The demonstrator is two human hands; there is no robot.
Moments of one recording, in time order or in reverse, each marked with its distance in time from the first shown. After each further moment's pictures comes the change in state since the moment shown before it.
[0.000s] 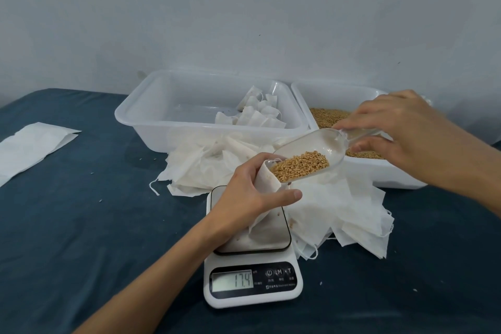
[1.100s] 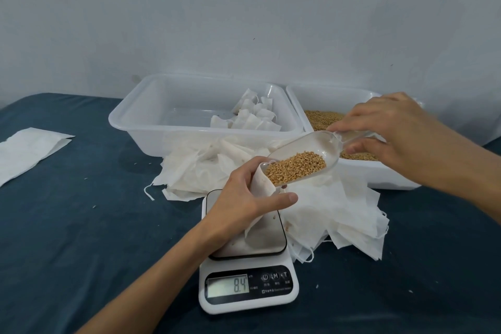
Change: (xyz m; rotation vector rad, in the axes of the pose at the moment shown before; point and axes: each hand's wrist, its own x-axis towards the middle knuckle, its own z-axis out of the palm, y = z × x) left_hand 0.001 -0.001 0.000 -0.039 -0.041 0.021; right_hand 0.001 0.001 -0.002 0.018 -0.014 0.016
